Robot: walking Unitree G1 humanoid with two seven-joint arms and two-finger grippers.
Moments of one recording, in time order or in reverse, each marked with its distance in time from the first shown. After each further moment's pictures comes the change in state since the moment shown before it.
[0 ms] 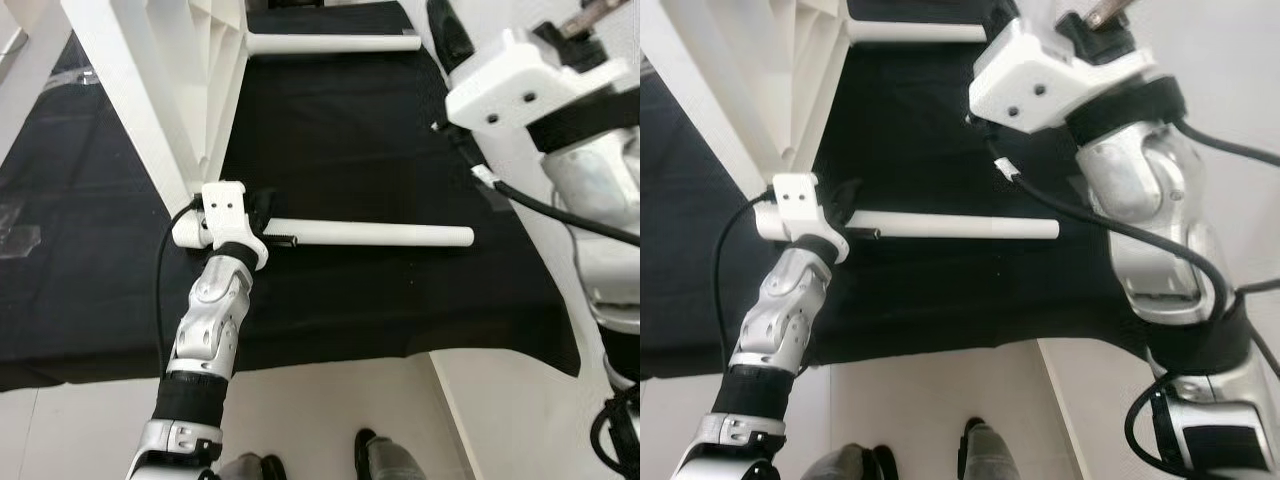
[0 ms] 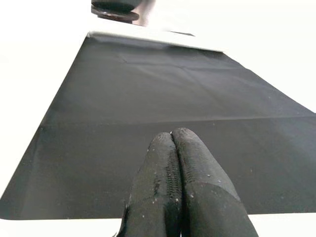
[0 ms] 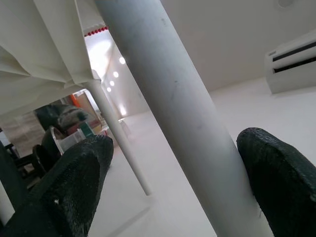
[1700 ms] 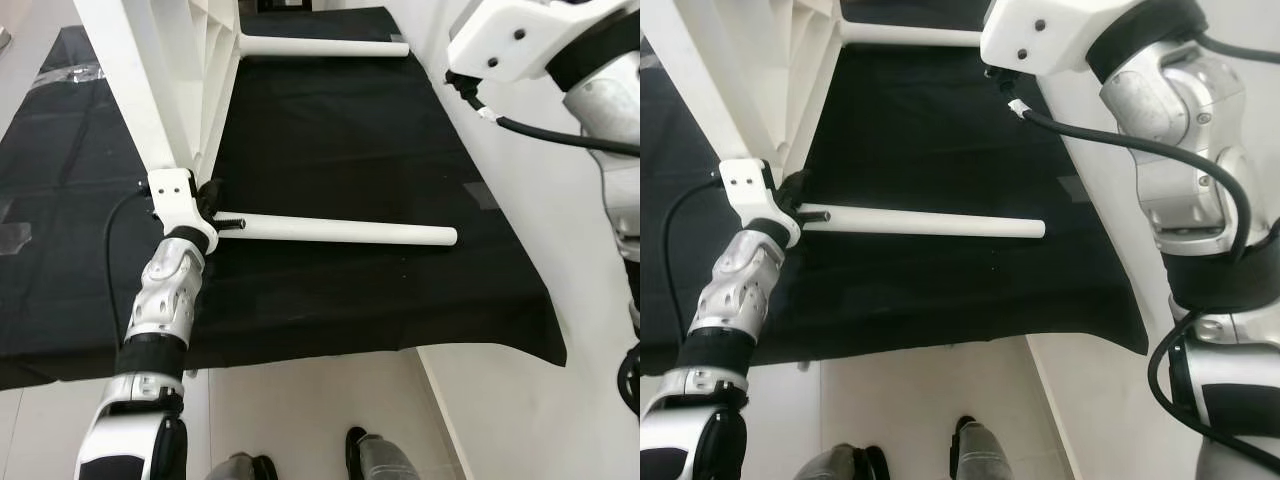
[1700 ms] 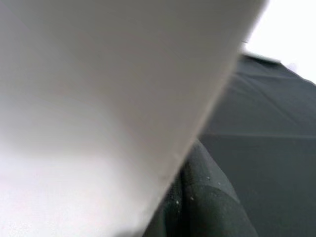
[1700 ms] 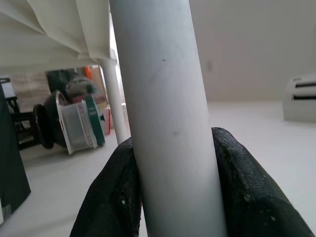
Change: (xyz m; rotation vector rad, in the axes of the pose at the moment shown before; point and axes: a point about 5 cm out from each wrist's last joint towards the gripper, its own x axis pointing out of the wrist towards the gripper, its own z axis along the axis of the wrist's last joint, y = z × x) left arm 0.026 0.079 0.010 -0.014 0.029 0.186; right arm 0.025 -0.020 -0.023 -0.182 0.052 0.135
